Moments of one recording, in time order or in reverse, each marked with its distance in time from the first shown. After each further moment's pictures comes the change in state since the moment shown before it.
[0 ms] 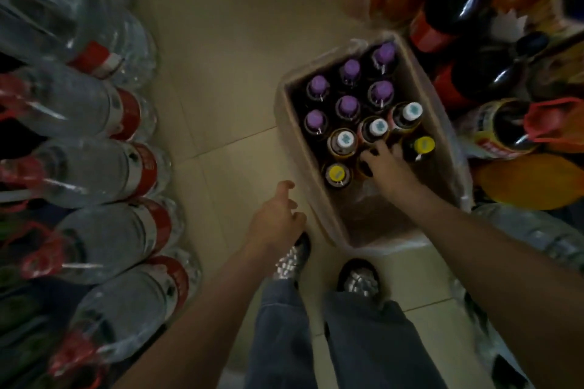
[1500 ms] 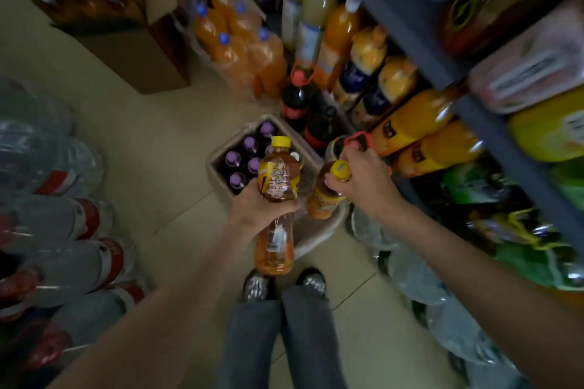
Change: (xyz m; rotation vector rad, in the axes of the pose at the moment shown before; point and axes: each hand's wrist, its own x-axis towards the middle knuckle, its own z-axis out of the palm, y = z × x) left_hand -0.091 0.168 -0.057 -0.146 -0.110 0.133; right_hand -0.230 0.038 -0.179 0.461 0.549 0.208
